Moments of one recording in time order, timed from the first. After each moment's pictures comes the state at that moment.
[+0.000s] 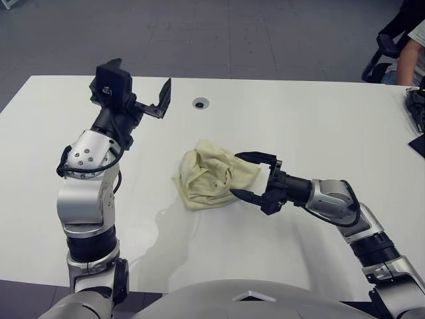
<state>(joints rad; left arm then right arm) -0.27 0.32 0.17 -0.59 -0.11 0.67 -0.27 -0.16 -0.62 0.27 0.07 -0.34 -0.83 0.54</state>
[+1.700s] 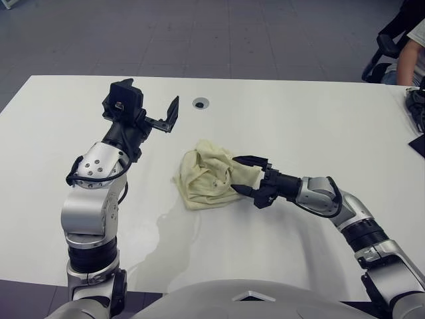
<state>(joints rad) -0.23 0.33 0.10 -0.63 -0.16 0.72 -0.24 -0.29 -0.58 0.37 0.33 -0.54 -0.89 0.35</state>
